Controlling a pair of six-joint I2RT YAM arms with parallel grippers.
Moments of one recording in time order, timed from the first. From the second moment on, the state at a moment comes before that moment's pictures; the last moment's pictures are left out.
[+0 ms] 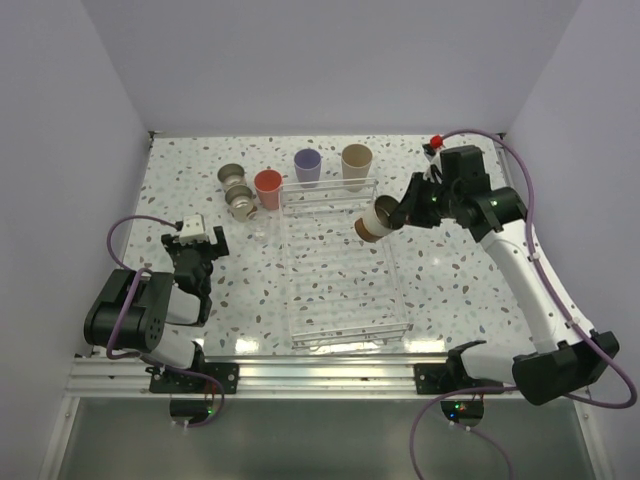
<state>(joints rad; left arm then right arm) -0.07 1.51 0.14 1.27 -0.30 0.01 0.32 1.26 1.39 -0.90 -0.25 0.50</state>
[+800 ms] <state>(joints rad) 0.06 1.08 0.81 -0.09 -0.37 -0.31 0.39 1.22 1.42 -0.93 -0.30 0.50</state>
